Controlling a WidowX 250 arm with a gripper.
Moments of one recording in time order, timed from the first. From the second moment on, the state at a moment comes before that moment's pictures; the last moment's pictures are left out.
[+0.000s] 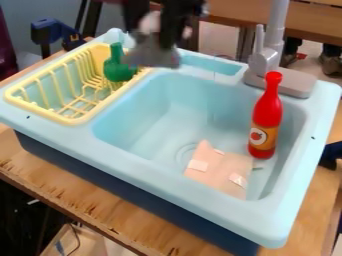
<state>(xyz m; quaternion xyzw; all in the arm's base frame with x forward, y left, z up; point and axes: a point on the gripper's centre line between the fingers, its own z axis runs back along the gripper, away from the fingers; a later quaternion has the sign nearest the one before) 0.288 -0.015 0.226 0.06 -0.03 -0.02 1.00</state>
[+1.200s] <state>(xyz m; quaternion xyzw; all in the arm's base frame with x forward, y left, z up) 0.280 0.119 0.171 0.03 0.08 0.15 0.98</state>
